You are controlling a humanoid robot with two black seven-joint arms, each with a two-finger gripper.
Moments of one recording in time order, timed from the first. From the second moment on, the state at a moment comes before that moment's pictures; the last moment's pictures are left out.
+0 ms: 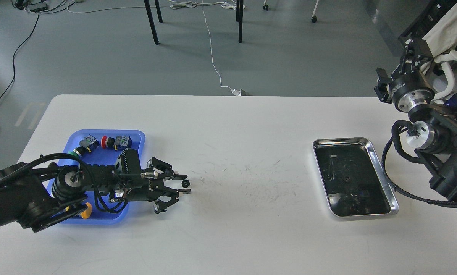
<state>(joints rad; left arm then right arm) -0.83 0.47 0.08 -0.92 2.18 0.29 -0.49 0.79 -0.43 0.69 0.68 -0.18 -0.02 0.34</state>
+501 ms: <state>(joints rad) -0.83 0.47 0.10 -0.91 2.18 0.29 -0.49 0.79 -0.43 0.69 0.69 -0.18 -0.02 0.34</state>
